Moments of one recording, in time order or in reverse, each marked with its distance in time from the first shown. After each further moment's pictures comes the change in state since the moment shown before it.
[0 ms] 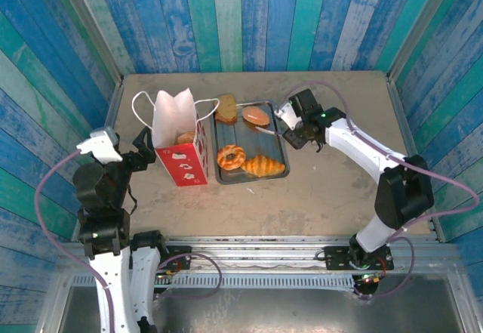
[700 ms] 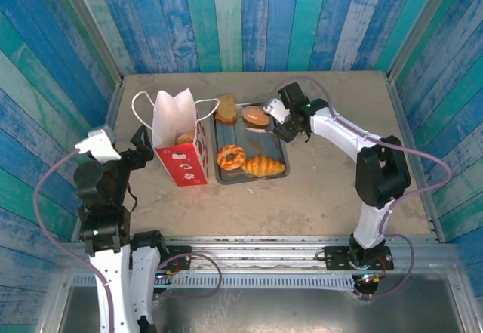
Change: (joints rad) left arm 0.000 0.013 -0.008 0.013 -0.060 0.002; right arm 0.000 0.219 0.173 0.035 -0.032 -0.092
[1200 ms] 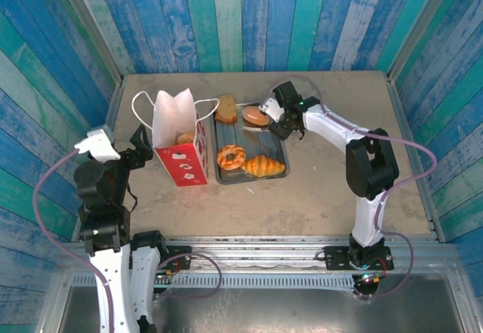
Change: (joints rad) left arm 0.000 0.003 -0.001 0.002 -0.018 0.003; right arm 0.000 0.099 0.064 0.016 -0.007 0.005
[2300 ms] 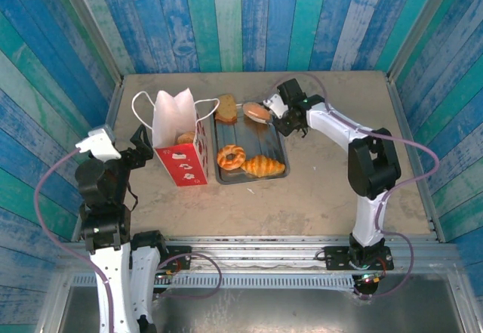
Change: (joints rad) left arm 0.000 0.006 -0.010 0.004 -0.004 0.000; right arm -0.031 -0.019 0.003 0.000 -0.040 0.101
